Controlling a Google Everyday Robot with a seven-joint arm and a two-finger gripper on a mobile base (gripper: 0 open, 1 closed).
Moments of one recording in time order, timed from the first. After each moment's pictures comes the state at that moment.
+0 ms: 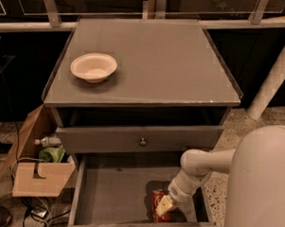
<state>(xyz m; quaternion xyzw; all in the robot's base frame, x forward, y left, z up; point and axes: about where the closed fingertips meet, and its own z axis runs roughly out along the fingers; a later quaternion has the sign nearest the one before) 0.434 -0.136 0.400 0.26 -0.95 -0.19 0.06</state>
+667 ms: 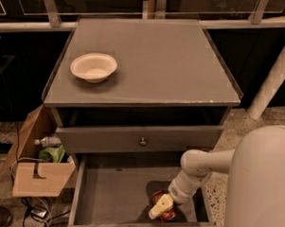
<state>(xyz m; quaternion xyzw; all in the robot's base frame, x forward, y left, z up) 0.433 -0.136 0.400 0.26 -0.95 -0.19 0.06</state>
